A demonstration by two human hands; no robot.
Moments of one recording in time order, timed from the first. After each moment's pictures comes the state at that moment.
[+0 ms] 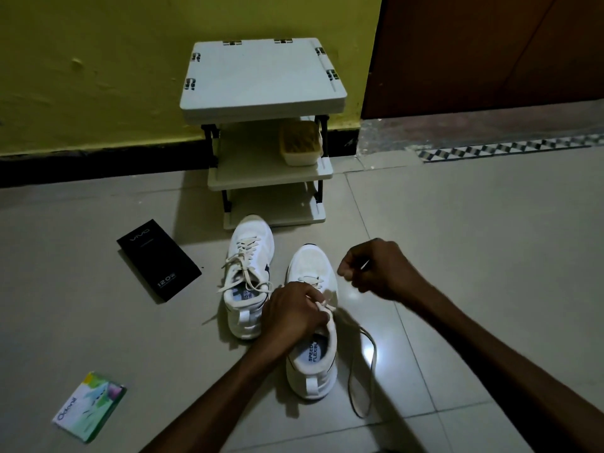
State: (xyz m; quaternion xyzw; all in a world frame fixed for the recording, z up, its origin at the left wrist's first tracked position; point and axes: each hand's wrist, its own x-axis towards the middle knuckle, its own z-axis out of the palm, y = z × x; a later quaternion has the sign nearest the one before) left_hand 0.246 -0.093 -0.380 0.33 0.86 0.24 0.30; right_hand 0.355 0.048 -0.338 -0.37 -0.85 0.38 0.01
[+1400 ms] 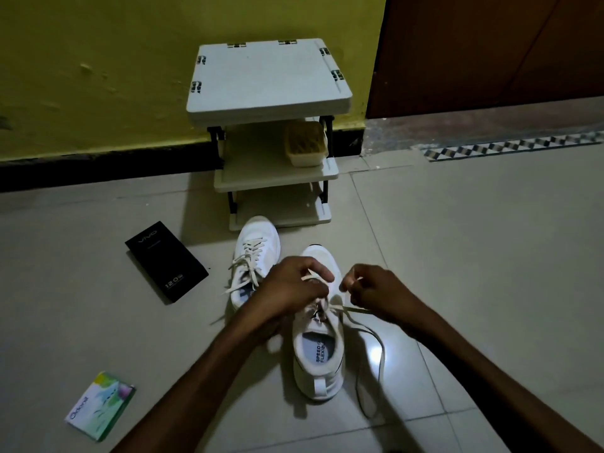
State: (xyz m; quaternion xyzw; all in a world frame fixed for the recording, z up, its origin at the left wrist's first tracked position) left_hand 0.215 -0.091 -0.339 0.37 0.77 0.35 0.39; right_hand 0.362 0.023 -0.359 -0.38 -0.79 0.47 0.00
